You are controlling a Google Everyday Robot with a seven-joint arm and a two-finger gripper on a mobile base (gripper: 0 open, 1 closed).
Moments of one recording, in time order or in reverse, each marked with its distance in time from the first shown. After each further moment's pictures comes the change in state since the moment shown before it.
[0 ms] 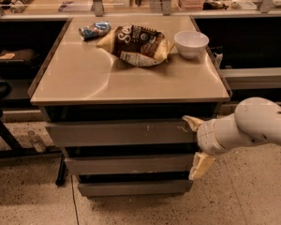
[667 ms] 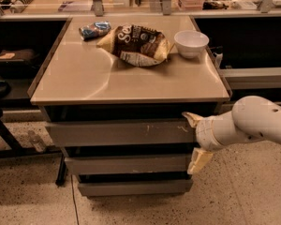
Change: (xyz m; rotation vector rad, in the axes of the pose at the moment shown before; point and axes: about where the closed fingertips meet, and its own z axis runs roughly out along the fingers) arm 0.005 -0.015 0.007 0.031 0.006 -0.012
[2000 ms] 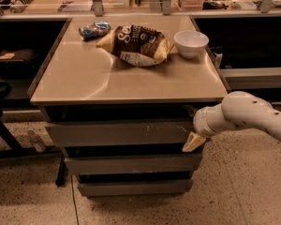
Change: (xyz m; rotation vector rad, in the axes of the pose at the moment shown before) arm 0.048 -0.064 0.051 0.074 0.039 0.037
